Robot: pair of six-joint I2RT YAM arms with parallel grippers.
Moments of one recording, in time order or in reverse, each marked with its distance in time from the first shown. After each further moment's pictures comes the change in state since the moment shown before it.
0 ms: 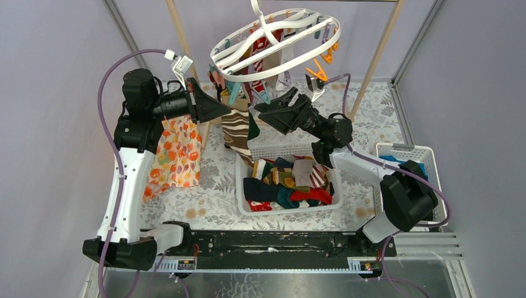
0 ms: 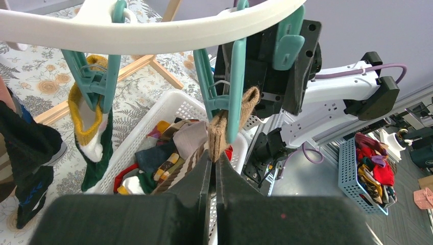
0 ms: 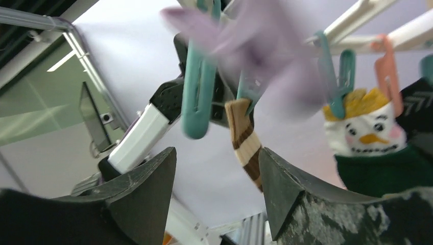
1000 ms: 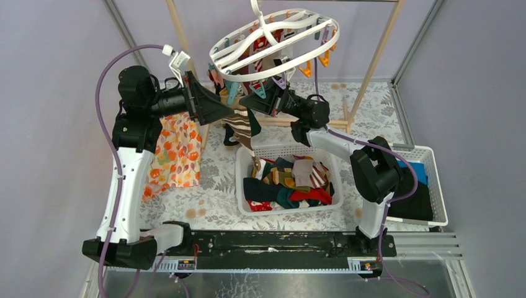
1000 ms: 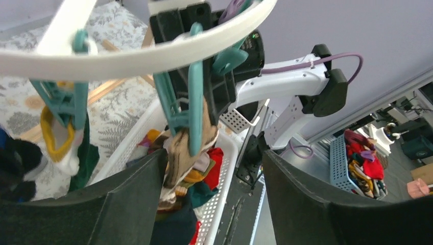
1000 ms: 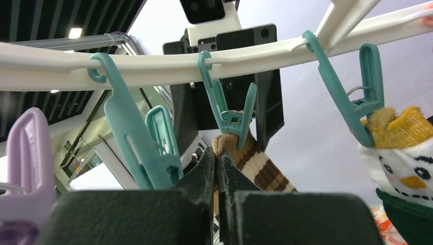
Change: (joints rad) left arm 0.000 0.021 0.055 0.077 0.055 -0.087; right arm 0.020 0.320 0.391 0.064 -0.113 0.372
